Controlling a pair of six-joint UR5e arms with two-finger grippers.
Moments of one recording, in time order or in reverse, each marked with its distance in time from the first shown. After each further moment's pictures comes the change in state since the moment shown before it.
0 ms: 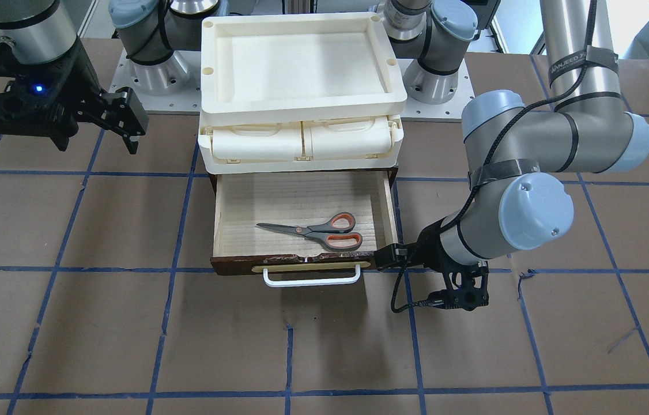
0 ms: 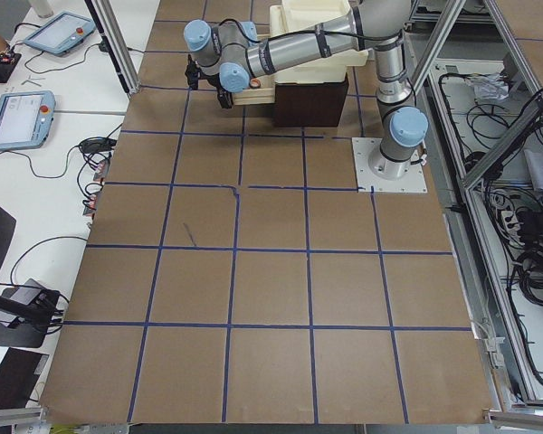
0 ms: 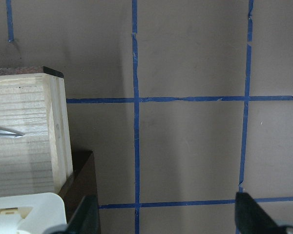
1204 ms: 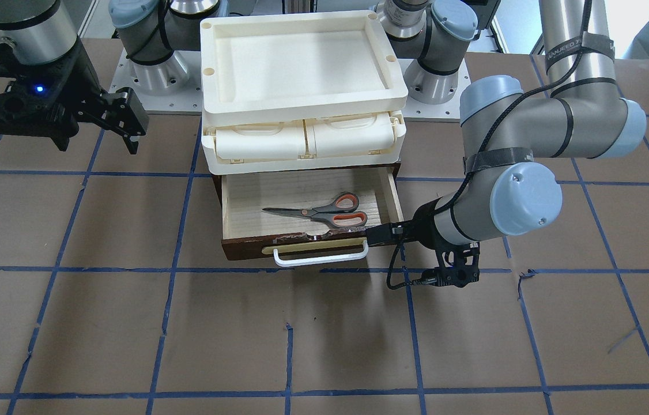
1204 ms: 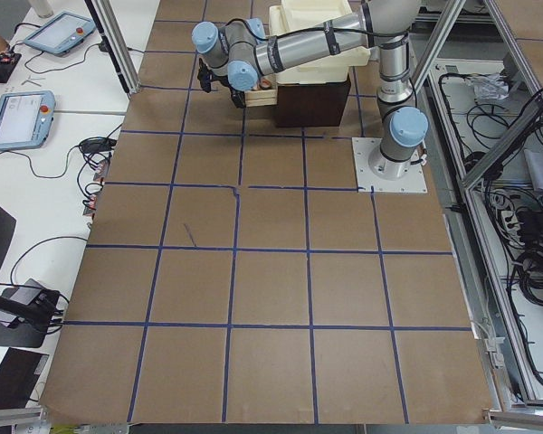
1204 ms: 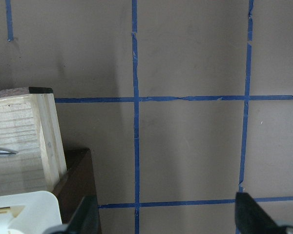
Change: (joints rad) left arm -0.001 0.045 -0.062 -0.091 0.001 -0.030; right arm 0.000 -0.001 0.003 0.000 0.000 0.000
